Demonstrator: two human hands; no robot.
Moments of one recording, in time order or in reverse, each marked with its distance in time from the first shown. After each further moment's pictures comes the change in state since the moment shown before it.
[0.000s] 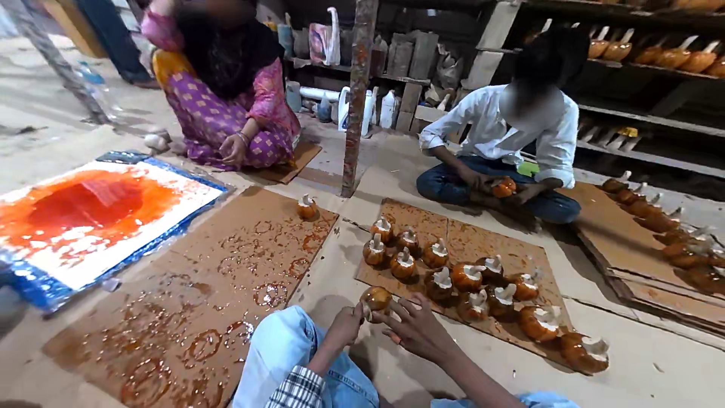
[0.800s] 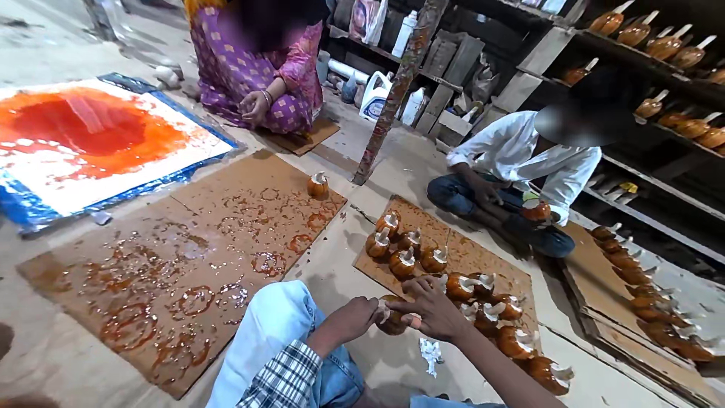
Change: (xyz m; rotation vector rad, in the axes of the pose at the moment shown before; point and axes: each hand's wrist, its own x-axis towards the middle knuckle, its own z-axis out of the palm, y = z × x) left_hand -0.018 0.015 0.006 0.666 -0.124 0.603; right_hand 0.030 0.064 -0.044 0.227 -0.369 -0.117
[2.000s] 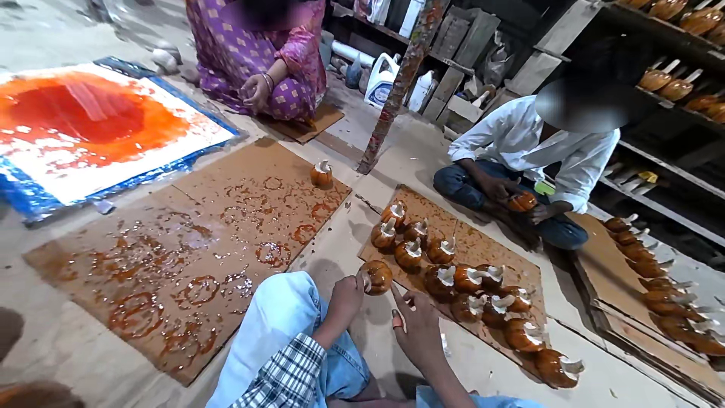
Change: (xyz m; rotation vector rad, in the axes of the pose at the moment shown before) left_hand -0.005 0.006 -0.019 -0.371 0.361 -0.623; right_hand 0.006 -0.100 0.047 0.142 0.264 0.636
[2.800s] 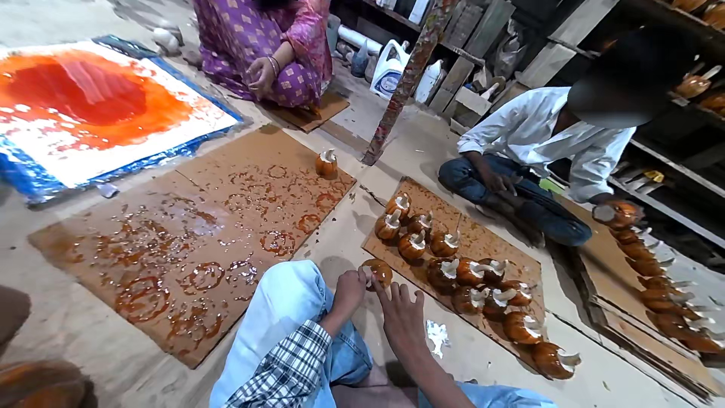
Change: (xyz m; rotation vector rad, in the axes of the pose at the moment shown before) left_hand 0.007 -0.010 0.009 -0.046 -0.038 -0.082; right_hand 0.012 -0.053 0.010 -0.439 -0.217 -0.066
